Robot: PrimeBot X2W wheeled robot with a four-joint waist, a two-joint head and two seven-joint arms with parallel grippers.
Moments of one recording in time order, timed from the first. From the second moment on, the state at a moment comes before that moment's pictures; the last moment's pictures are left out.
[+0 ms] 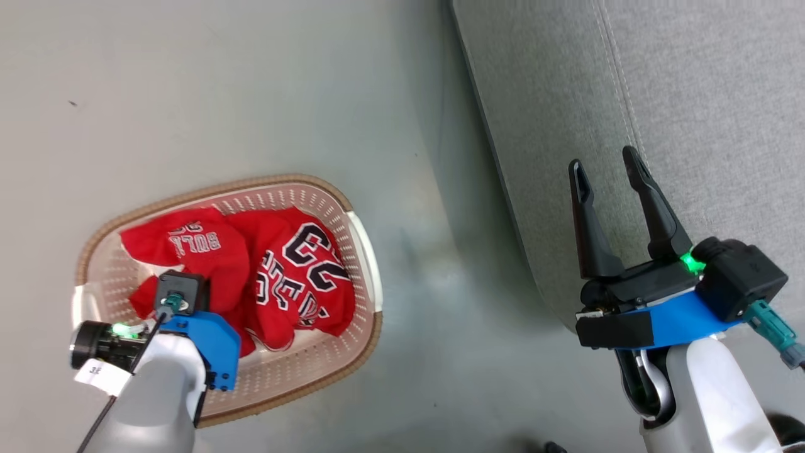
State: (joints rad) left arm -0.66 0.18 -0.30 1.27 -0.10 -0.04 -0.26; right arm -0.31 -0.05 0.11 0.07 0.20 0.13 -0.26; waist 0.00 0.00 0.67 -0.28
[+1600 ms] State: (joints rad) left arm -0.50 0.05 -0.71 0.82 -0.36 -0.09 -0.26; right arm -0.05 -0.05 0.14 0.22 0.09 0.13 -0.26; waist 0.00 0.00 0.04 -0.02
